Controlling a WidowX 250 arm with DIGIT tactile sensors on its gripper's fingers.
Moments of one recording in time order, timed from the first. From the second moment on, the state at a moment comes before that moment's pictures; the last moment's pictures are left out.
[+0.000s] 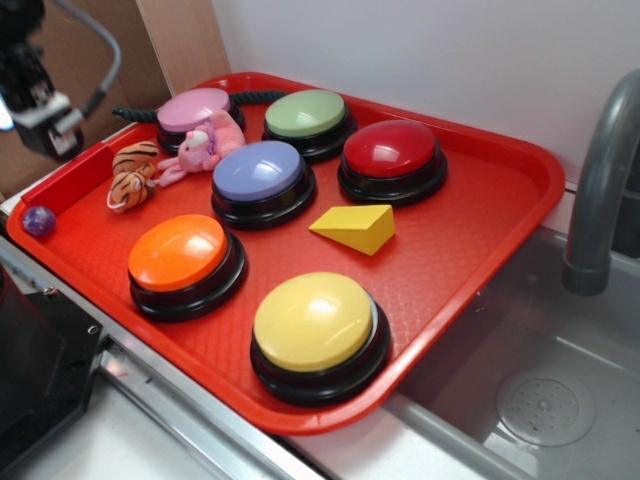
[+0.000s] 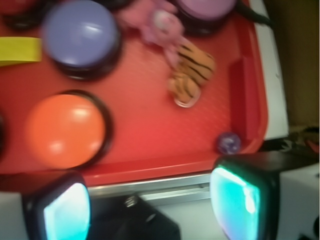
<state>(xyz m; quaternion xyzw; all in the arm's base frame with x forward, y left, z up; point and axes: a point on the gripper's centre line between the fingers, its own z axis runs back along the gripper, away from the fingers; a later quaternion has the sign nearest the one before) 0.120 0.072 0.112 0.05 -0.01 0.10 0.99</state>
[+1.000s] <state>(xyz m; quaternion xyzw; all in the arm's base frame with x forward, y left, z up) 0.112 0.151 0.034 0.19 0.02 0.34 0.92</state>
